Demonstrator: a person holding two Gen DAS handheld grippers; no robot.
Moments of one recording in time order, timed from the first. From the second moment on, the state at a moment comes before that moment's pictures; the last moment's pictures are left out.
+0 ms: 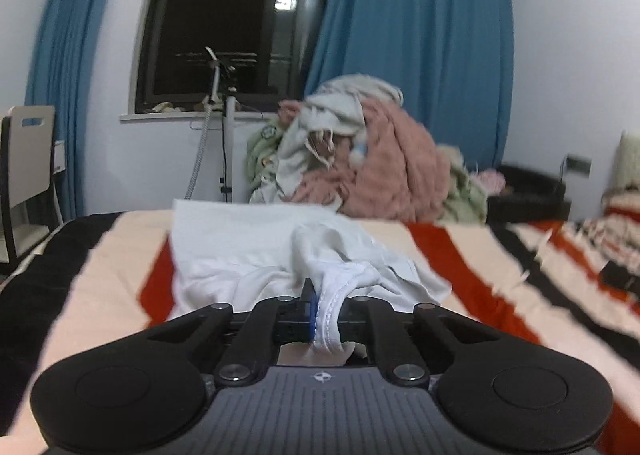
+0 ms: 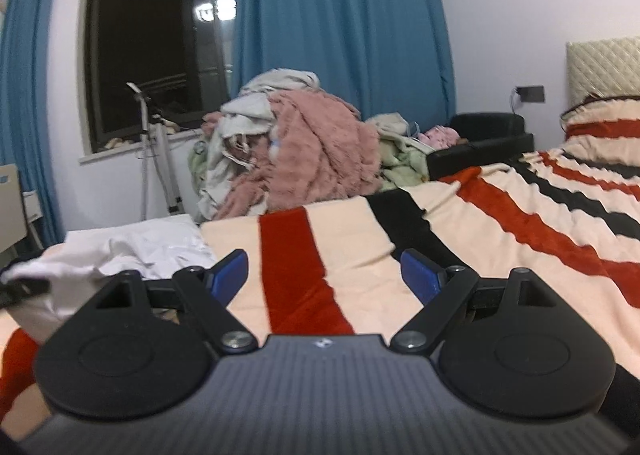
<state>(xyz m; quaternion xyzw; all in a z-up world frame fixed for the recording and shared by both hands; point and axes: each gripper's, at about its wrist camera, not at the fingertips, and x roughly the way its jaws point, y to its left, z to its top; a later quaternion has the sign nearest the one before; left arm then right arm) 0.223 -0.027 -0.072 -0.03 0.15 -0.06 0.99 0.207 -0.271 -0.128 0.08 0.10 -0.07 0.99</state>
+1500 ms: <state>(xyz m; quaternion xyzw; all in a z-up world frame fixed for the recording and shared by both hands) 0.084 0.078 -0.065 -0.14 0.25 0.05 0.96 0.135 -0.166 -0.096 0.08 0.08 0.17 0.98</state>
